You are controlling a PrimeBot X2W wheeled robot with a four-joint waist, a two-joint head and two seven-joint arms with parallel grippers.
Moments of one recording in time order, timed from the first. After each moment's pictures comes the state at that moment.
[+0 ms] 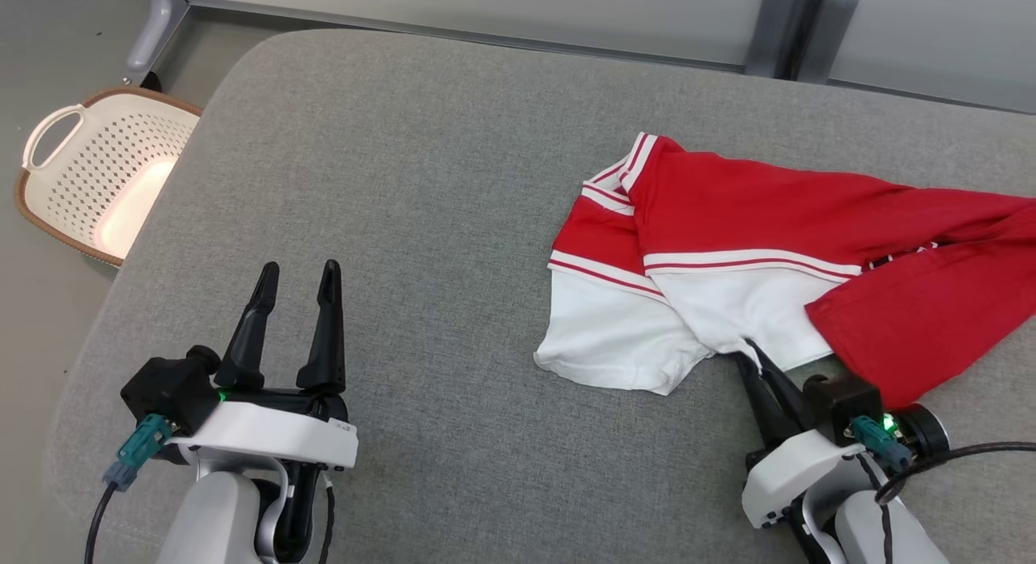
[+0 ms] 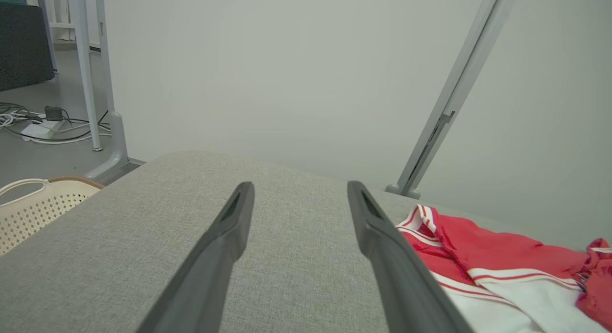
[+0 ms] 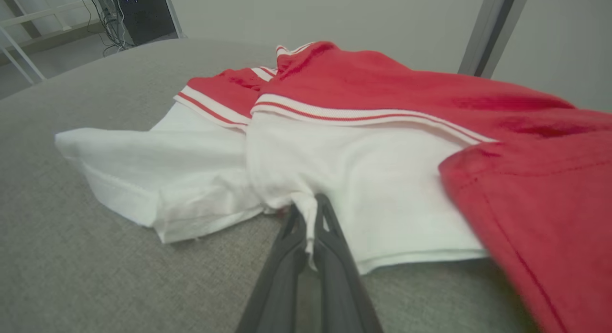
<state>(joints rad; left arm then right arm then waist) -0.23 0.05 -0.09 0.26 -0.41 -0.13 -0.26 -0.27 -0.11 0.26 0.54 0.07 0.13 -0.17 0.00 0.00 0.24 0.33</state>
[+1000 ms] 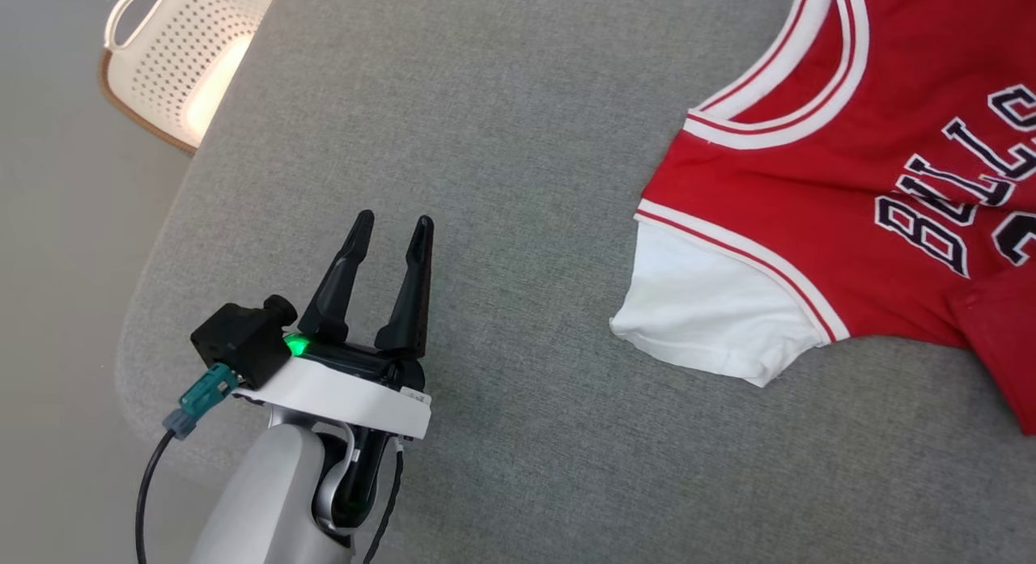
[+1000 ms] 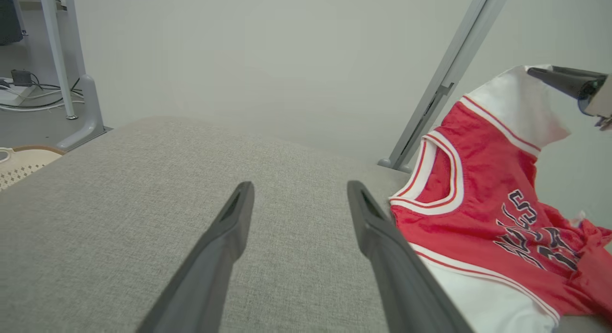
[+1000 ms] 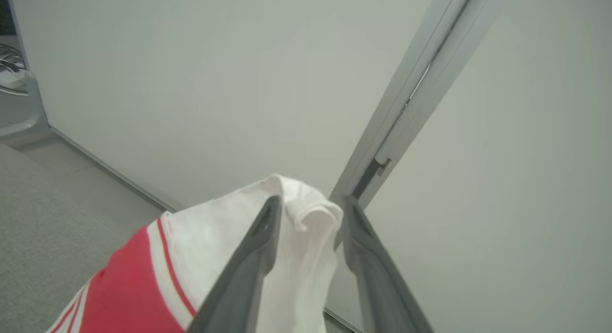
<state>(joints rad) -0.33 0.05 -0.29 0.23 -0.55 -0.13 -0.26 -1.23 -0.50 0.35 0.70 0.05 0.13 0.20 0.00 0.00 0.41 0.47</state>
